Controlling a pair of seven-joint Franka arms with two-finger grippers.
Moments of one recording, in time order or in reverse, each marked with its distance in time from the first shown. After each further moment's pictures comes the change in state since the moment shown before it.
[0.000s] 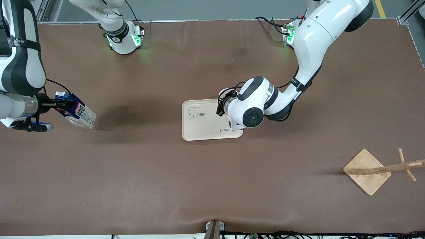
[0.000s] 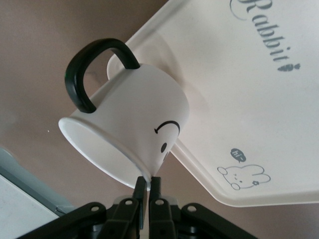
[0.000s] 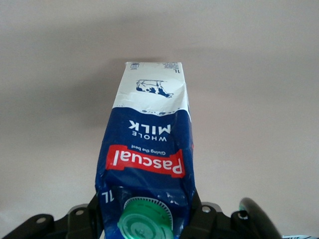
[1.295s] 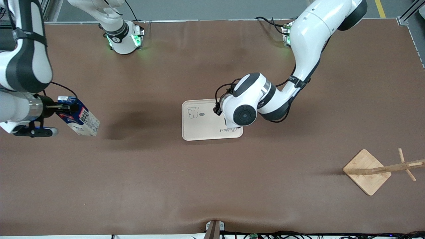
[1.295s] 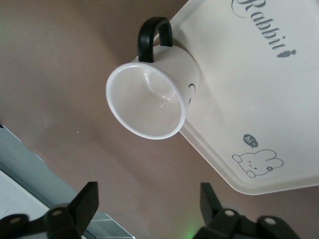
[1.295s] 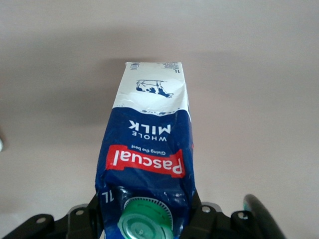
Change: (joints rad) left arm -0.082 -0.035 0.067 0.154 0.009 -0.218 -0.001; right arm 0.133 0.038 0.012 0.150 0.025 -0.051 0.076
